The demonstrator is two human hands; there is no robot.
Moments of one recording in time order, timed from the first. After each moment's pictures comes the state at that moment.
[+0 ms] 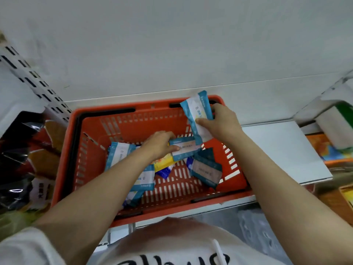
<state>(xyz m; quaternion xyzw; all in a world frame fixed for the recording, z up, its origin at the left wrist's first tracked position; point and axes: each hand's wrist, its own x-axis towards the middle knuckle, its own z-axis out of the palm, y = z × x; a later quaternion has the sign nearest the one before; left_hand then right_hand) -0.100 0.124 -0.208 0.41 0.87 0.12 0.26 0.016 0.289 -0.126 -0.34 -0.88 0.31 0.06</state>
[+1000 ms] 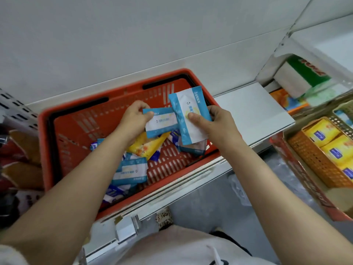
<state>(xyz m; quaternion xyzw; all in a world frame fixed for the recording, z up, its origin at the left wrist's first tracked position) -0.095 0.113 -0.181 0.23 0.76 0.51 0.33 0.113 0.210 -0.125 -0.44 -0.67 0.56 0.21</state>
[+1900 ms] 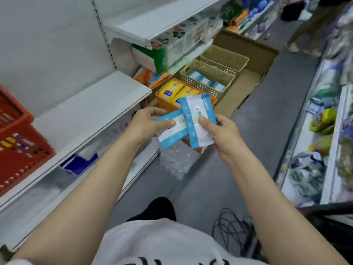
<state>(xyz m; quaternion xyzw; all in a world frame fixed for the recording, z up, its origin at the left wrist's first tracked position) 0.457 0.232 -0.128 0.43 0.65 0.42 0.47 0.662 0.243 -0.133 -0.53 -0.40 0.61 0.44</state>
